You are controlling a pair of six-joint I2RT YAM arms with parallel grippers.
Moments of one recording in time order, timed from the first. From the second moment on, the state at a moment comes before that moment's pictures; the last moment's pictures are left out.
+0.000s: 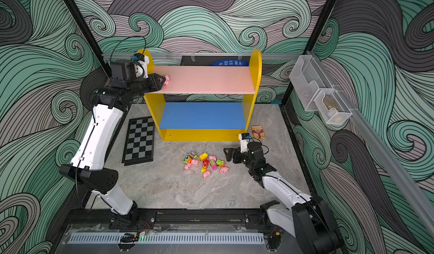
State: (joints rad) left arm -0.21 1.71 2.16 -0.81 0.18 -0.31; right arm 0.31 1.11 0.41 0.15 -0.25 0.38
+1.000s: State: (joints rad) left arm -0.22 1.14 1.44 -0.61 0.44 -0.26; right arm 0.37 1.06 0.41 0.02 -0.30 0.41
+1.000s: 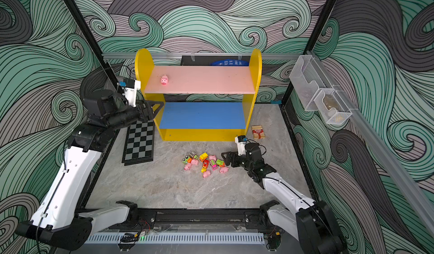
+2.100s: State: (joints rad) left arm -0.86 1.67 0.82 0.16 0.46 -0.61; right arm 0.51 1.05 0.29 -0.07 -0.18 0.56
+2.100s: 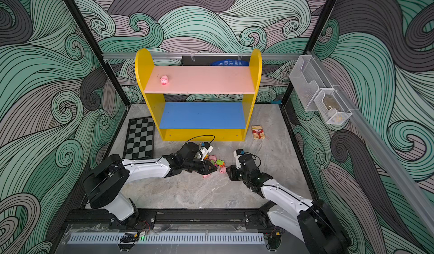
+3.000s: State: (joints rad) left arm -0.87 1.92 0.94 0.25 0.48 -0.62; right arm 0.52 1.18 0.31 -0.06 -0.10 0.56
